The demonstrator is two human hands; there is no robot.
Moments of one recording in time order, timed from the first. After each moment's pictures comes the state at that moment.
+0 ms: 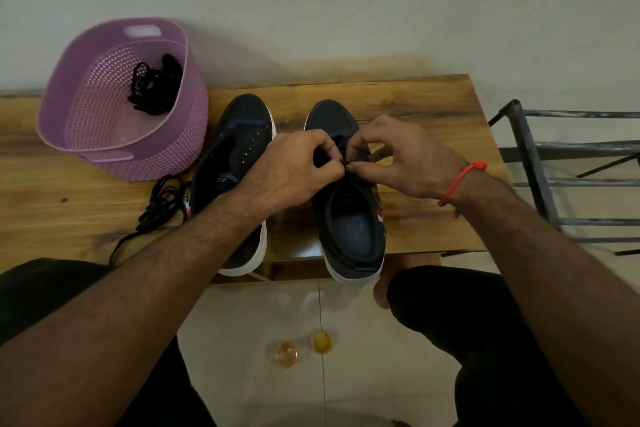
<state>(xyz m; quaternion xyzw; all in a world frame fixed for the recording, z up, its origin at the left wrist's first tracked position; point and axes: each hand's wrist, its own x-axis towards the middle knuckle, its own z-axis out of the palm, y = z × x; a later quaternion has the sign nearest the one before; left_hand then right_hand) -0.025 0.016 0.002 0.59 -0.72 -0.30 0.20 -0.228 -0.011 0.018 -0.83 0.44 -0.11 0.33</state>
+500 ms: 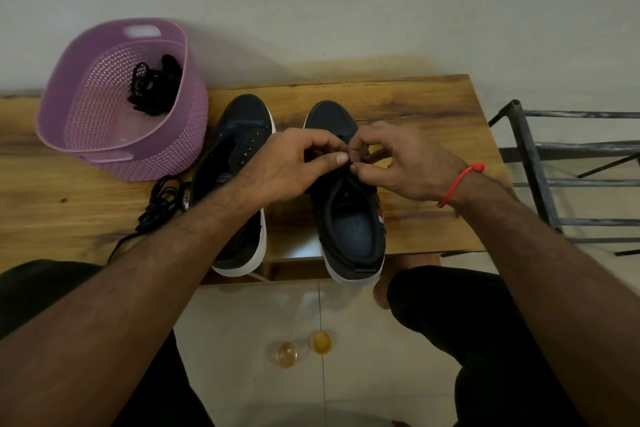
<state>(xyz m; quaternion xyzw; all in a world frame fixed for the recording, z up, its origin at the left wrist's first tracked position) -0.018 0.011 0.005 0.55 -0.71 -0.39 0.22 -0.229 -0.009 0.017 -0.83 0.43 -0.13 0.34</state>
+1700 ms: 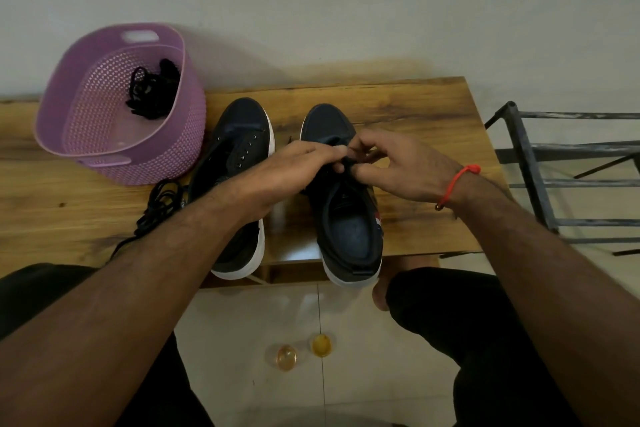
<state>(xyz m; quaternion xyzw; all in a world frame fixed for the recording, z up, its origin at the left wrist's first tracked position) -0.029 0.019 0.019 0.61 -0.55 -0.54 0.18 -0.226 -0.007 0.020 -0.80 0.45 -0.12 0.37</state>
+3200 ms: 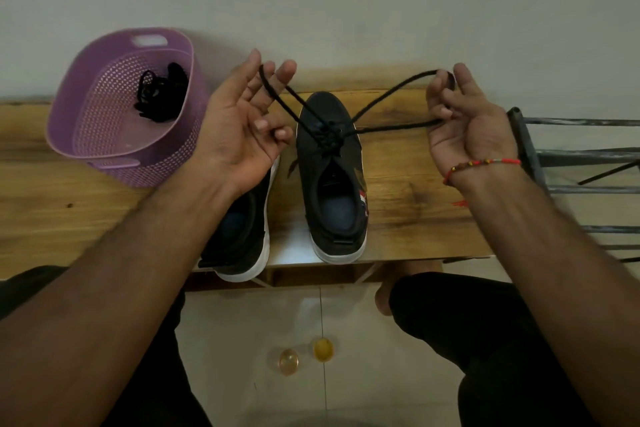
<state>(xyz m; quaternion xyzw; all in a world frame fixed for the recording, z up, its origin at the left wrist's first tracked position) 0.005 0.004 0.046 0.39 -0.23 -0.69 0.56 -0.248 -0.034 0.025 -0.10 0.31 -0.66 0.68</state>
